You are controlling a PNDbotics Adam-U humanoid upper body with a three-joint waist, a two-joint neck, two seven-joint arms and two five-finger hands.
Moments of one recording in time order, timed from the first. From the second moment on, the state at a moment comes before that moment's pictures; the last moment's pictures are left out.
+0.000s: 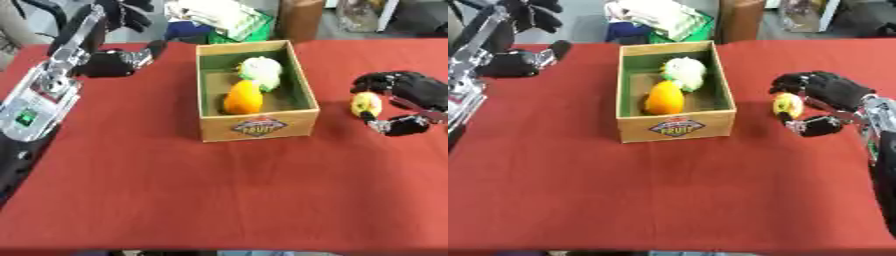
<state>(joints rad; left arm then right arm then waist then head) -0.36 0.69 -0.05 -1.72 0.04 -0.12 -0.02 -0.98 -0.28 -0.10 -0.63 1.59 -0.90 -0.10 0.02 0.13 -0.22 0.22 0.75</state>
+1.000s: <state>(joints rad) -0.16 0.61 0.07 -1.82 0.04 -0.08 0.07 -0.98 -0.31 -0.16 -0.53 1.71 -0.68 -0.17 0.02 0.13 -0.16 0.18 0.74</state>
